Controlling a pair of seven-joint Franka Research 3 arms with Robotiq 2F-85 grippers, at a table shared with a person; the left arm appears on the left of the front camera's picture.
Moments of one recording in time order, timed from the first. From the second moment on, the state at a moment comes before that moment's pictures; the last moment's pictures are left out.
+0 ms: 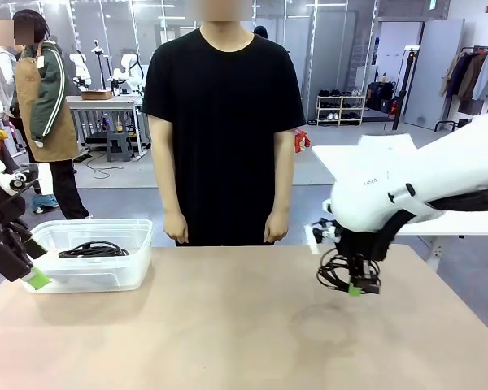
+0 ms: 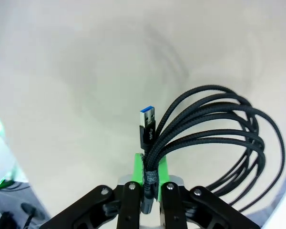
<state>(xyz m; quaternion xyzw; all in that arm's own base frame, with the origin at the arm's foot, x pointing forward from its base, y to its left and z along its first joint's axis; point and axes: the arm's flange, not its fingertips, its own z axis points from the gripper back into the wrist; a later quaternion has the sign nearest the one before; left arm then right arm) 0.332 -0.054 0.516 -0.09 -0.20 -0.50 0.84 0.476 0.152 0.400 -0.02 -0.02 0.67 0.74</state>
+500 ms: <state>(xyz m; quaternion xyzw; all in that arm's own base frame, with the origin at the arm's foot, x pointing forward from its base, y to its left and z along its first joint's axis) 0.332 -0.054 0.517 -0.09 -0.20 -0.50 0.84 0.478 0.325 0.389 0.01 -0.01 0.71 0.71</state>
